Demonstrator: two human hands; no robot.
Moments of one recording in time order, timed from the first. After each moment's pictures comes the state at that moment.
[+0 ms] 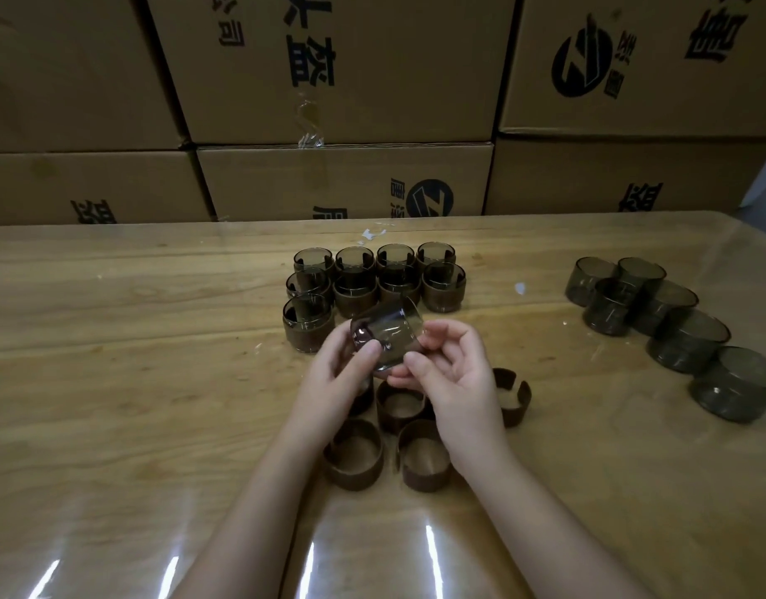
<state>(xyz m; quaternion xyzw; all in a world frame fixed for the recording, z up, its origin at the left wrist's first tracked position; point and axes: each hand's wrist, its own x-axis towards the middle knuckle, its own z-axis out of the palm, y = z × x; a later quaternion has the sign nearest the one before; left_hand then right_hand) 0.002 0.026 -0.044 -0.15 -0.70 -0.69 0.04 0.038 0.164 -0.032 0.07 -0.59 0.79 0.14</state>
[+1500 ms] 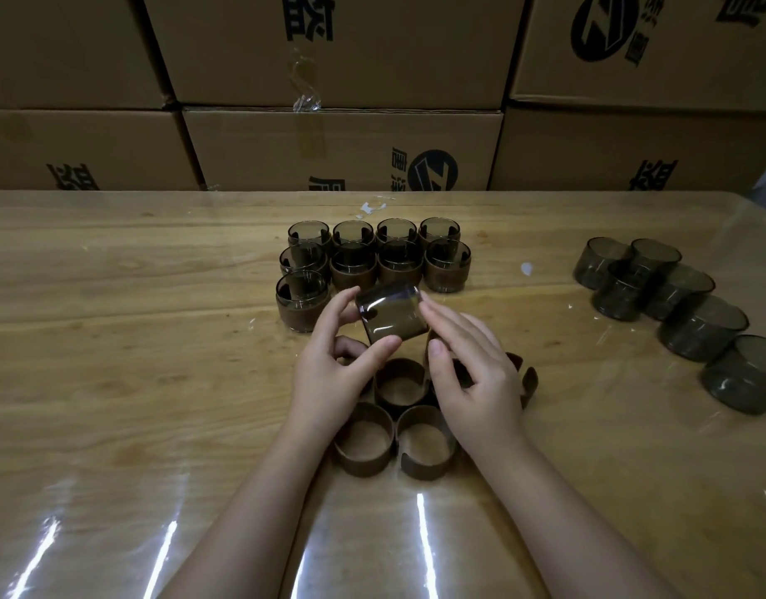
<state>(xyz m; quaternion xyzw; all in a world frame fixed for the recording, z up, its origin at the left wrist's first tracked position) 0.000 0.031 -0.055 -0.11 -0.76 -0.63 0.13 0.024 0.189 -0.061 0.18 -0.81 0.42 0.38</state>
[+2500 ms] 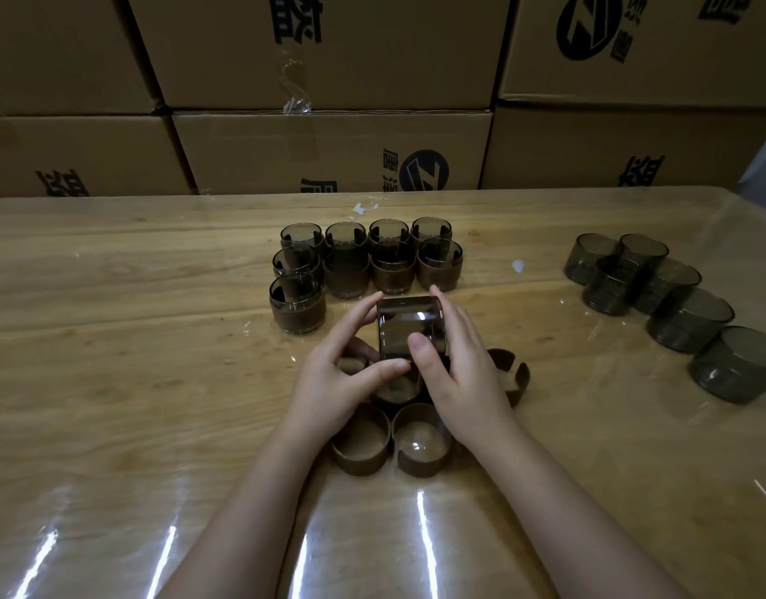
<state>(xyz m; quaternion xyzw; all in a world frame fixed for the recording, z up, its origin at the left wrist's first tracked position) 0.000 0.027 -0.057 -0.20 -0.77 -0.60 0.09 0.024 0.188 -0.050 0.06 -0.87 0.47 0.15</state>
